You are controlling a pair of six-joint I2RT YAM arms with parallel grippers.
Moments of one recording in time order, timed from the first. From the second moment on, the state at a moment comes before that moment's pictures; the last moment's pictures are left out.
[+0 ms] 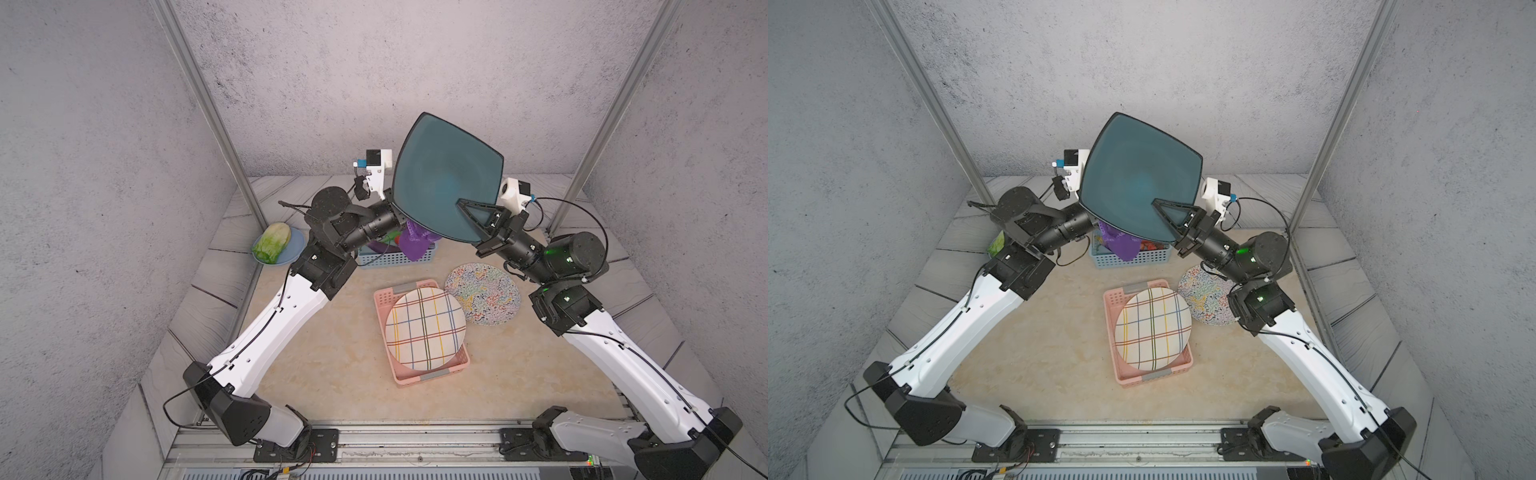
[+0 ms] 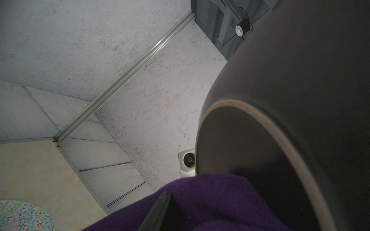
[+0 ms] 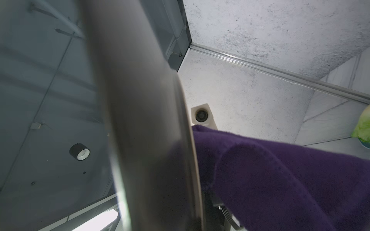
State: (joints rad) left arm -0.68 1.46 1.67 0.17 0.54 -1.11; right arm 0.54 1.18 1.30 0.45 -0.53 1.55
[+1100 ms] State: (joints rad) left arm -0.62 0.96 1.32 -0.51 0.40 -0.63; right arm 0.00 1.10 0.96 -0.42 -0.20 1.04
